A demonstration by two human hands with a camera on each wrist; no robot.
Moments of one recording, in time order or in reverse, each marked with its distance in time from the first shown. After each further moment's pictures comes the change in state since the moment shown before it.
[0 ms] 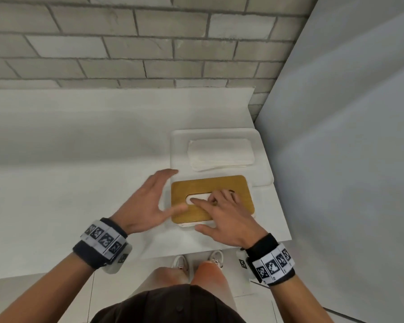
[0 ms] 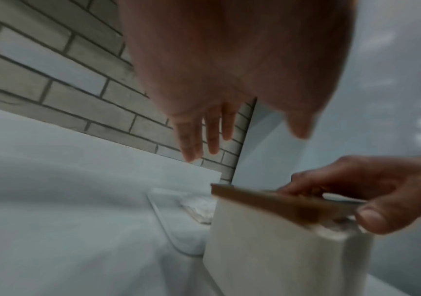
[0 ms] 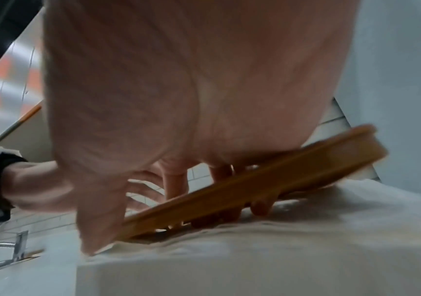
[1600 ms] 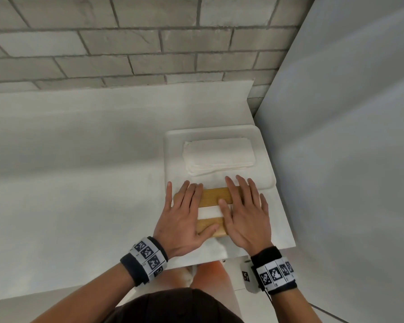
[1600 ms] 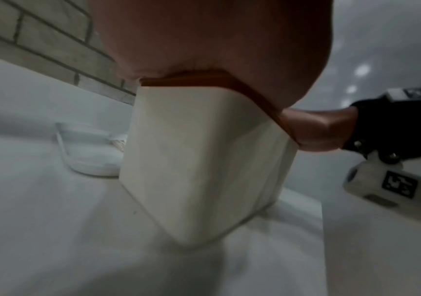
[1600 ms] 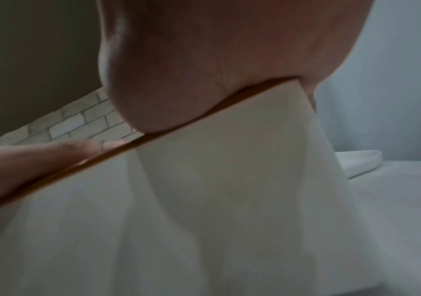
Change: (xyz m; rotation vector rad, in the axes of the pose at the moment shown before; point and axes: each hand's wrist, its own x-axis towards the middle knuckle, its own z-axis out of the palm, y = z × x) left_hand 0.041 0.032 0.093 0.441 -0.007 0.085; right_hand 0.008 0.046 0.036 0.175 0.318 0.481
